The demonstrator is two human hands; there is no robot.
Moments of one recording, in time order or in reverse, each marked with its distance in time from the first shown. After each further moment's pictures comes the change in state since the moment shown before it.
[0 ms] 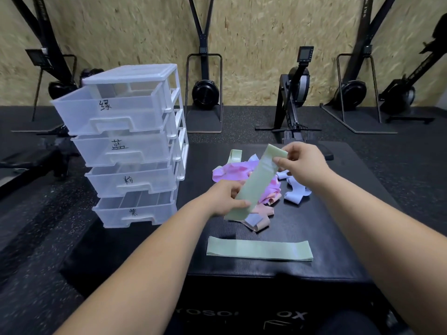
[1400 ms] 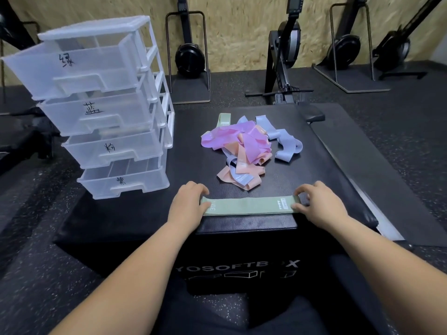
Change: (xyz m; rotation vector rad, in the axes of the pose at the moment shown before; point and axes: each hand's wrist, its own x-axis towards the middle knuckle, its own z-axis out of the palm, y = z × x) left_hand -0.073 -0.113 0.054 0.534 0.387 -0.030; right_hand -0.141 0.177 0.014 -0.688 -0.135 0.176
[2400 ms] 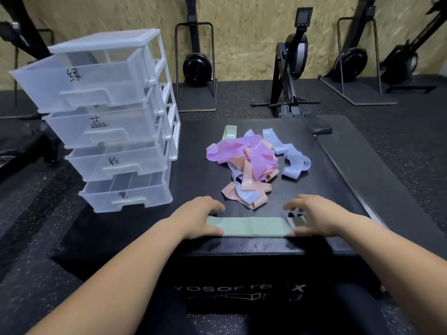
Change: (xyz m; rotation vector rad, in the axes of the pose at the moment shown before) left_hand 0.040 0.000 -0.026 0.123 -0.410 0.220; right_hand 0.042 -0.032 -0.041 -0.209 -0.345 -0.383
